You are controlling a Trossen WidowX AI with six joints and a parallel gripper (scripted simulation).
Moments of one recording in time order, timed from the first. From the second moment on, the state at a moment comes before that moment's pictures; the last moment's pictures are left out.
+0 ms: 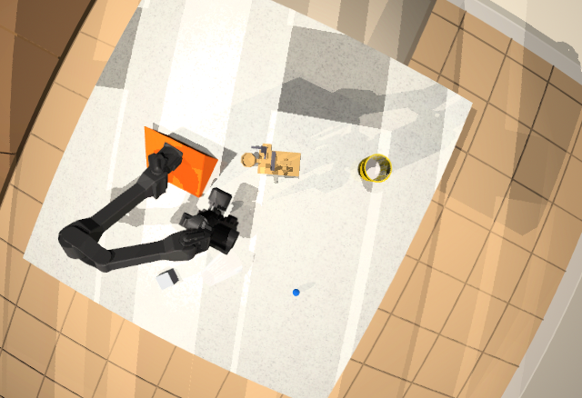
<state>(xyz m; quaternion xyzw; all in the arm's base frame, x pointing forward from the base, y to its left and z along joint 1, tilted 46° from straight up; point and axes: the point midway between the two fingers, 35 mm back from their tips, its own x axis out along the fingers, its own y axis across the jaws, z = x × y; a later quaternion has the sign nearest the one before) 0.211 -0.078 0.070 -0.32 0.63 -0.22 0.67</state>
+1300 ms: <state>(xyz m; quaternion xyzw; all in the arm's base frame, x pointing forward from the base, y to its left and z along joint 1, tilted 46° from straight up) 0.206 -0.123 0.035 -0.32 0.62 -0.23 0.68</state>
